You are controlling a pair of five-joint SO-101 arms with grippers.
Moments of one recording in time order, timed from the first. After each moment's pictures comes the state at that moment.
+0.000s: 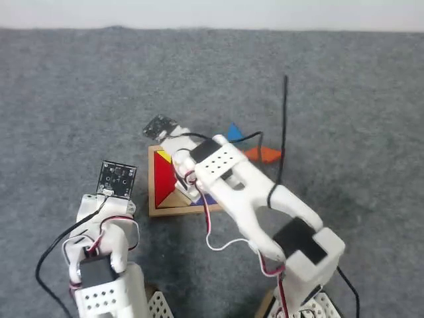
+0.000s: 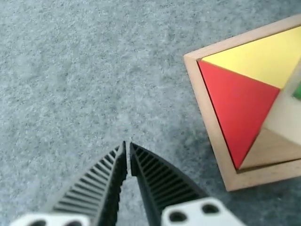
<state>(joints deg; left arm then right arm) -20.4 -100.4 92.1 65.0 -19.5 -44.8 13.3 12.1 61.9 12.5</state>
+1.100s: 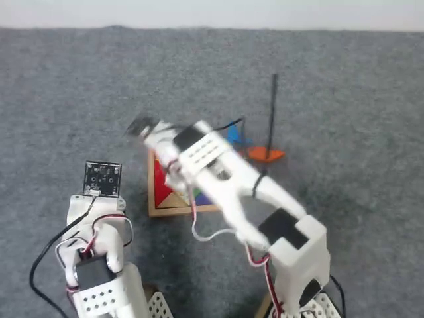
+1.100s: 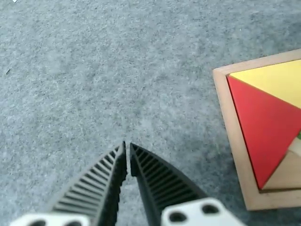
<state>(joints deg) -25.1 -100.4 92.1 61.3 -17.2 -44.9 20.5 -6.0 75.3 14.8</state>
